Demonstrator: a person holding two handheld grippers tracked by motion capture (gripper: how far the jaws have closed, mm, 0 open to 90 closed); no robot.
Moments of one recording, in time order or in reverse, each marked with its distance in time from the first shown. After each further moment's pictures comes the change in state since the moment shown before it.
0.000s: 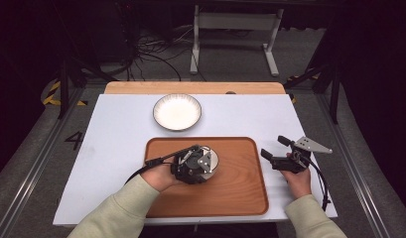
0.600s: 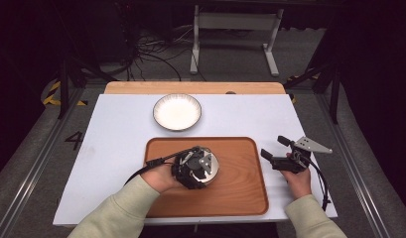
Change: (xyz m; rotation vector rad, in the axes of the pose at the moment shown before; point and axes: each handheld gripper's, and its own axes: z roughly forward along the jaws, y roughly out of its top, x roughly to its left) left arm 0.002 -0.001 0.002 0.007 -0.055 -0.062; right arm 0.000 0.000 0.000 0.000 0.005 -0.001
